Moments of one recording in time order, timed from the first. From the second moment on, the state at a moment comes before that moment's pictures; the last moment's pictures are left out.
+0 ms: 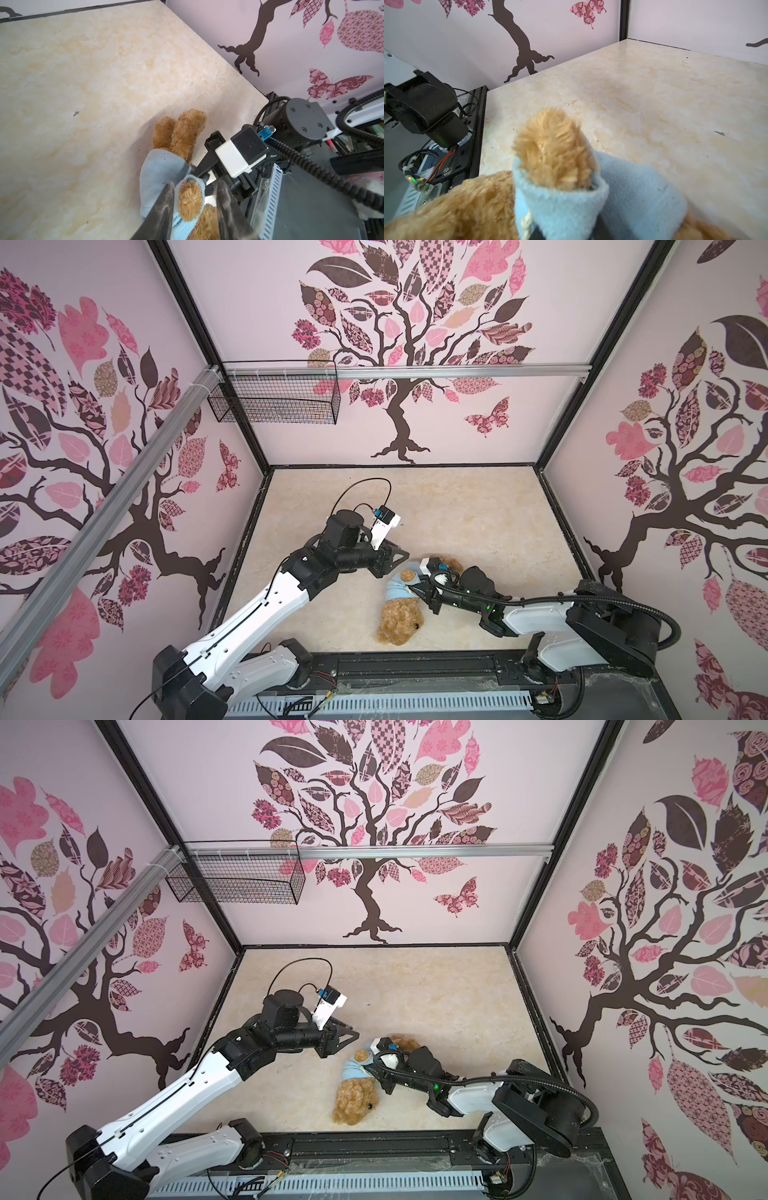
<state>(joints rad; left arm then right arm) -0.68 1.08 0.97 -0.45 0.44 -0.14 0.89 1.40 0.27 0.93 -0.27 0.11</state>
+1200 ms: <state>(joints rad) -0.80 1.31 1.03 -0.67 0.37 0.07 0.89 1.39 0.26 0.92 -0.27 0.10</state>
